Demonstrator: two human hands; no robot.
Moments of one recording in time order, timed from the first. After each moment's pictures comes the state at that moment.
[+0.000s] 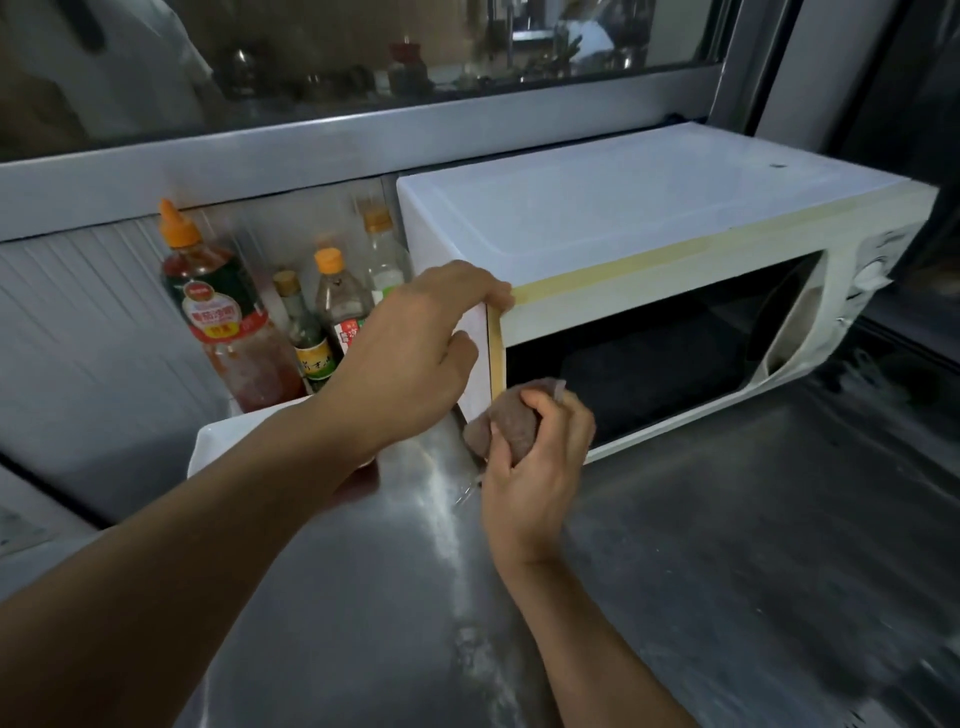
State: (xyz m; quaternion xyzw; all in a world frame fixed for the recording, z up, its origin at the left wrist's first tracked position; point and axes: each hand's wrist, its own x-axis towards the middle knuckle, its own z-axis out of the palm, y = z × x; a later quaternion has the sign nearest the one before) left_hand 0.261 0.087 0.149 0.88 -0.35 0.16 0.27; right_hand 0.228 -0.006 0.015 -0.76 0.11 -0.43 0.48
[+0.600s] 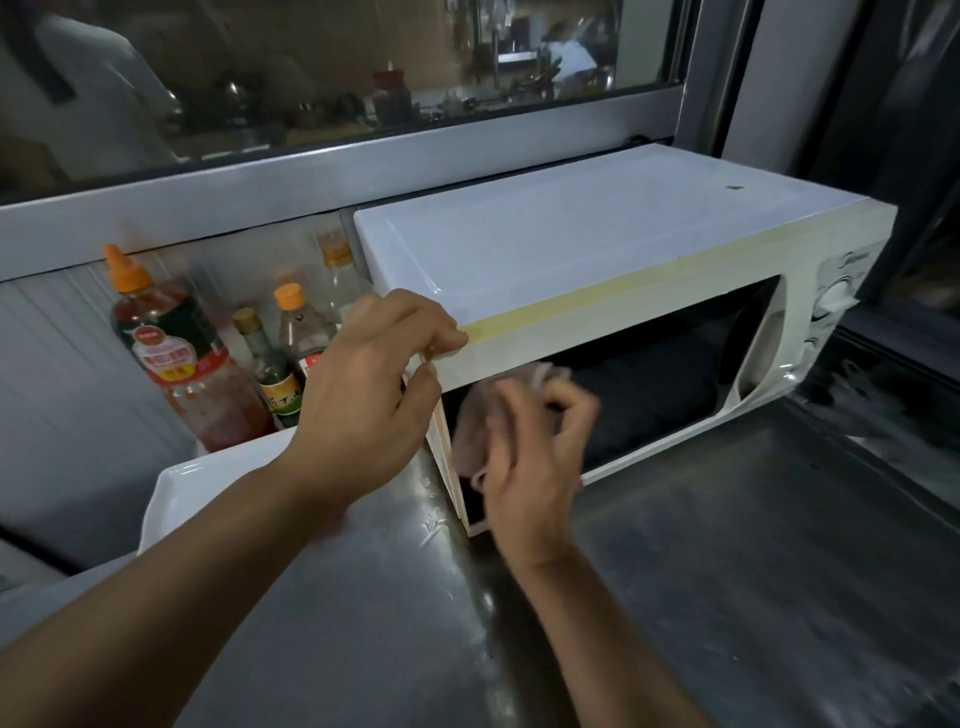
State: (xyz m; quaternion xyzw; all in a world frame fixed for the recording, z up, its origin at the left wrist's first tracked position) left_hand 0.265 0.058 0.141 0.88 -0.30 0.25 0.26; right_hand 0.251 -0.064 0.038 -0.74 0.03 -0.46 0.48
